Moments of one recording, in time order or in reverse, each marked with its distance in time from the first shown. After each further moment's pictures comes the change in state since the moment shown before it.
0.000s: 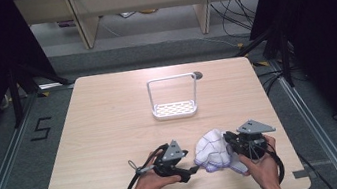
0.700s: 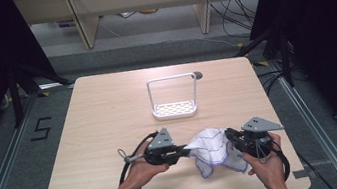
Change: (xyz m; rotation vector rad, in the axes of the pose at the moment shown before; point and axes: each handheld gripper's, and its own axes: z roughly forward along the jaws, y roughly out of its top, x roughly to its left) left arm 0.026 0.024 -0.066 -0.119 -0.066 -0.005; right arm 0.001 0.016 -0.022 -0.074 0.044 -0.012
